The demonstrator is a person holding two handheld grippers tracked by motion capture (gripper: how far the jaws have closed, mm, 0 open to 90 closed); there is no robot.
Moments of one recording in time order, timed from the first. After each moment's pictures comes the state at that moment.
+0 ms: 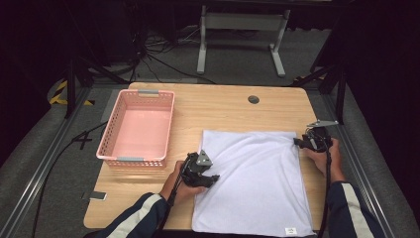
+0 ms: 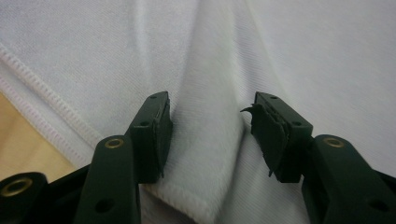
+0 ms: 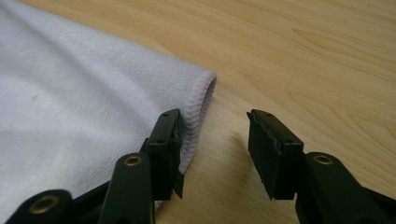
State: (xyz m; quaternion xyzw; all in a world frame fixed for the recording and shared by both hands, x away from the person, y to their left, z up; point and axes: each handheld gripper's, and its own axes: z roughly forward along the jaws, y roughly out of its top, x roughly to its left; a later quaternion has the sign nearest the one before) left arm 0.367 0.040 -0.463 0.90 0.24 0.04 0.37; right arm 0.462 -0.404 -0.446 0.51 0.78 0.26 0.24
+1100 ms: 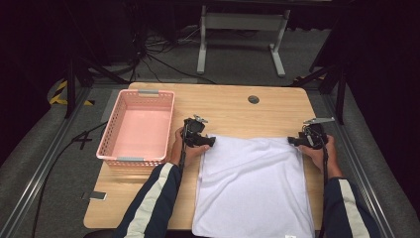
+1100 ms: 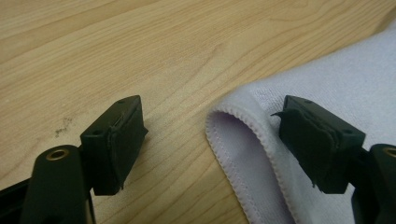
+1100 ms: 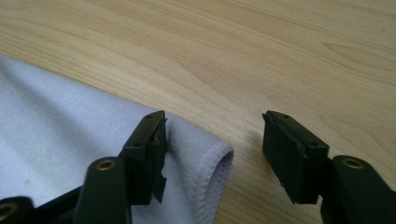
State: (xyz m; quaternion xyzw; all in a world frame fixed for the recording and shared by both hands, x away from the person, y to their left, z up) left arm 0.500 0.033 -0.465 0.83 0.42 0.12 0.35; right arm 0.481 -0.397 -0.449 0.52 0.78 0.29 0.20
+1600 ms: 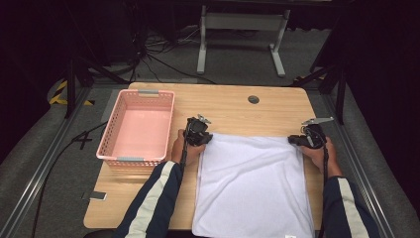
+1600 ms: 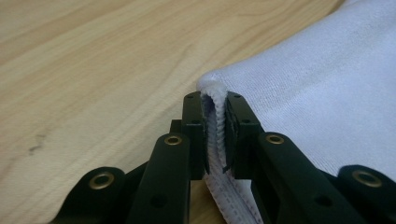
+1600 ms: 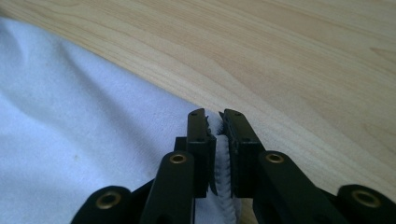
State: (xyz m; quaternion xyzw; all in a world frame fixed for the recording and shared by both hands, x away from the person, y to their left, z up) left arm 0.501 0.030 -0.457 0.85 0.39 0.12 0.35; right arm 0.480 -0.391 -0.447 0.48 0.80 0.31 0.17
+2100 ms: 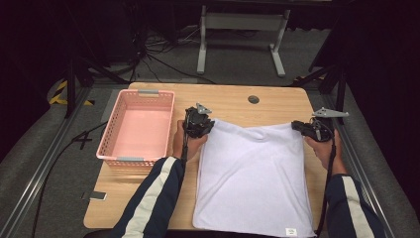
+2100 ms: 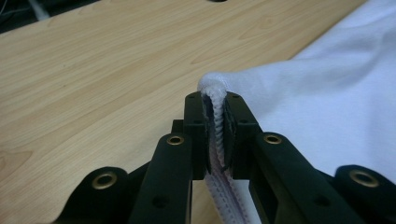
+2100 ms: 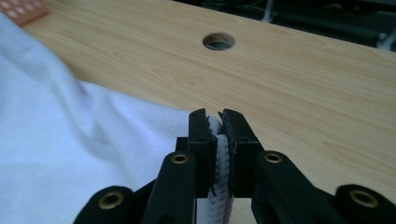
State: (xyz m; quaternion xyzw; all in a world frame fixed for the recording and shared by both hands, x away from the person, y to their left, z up) left arm 0.480 0.030 -0.403 0.82 0.37 0.17 0.41; right arm 0.463 -0.389 -0.395 0.44 0.76 0.42 0.23
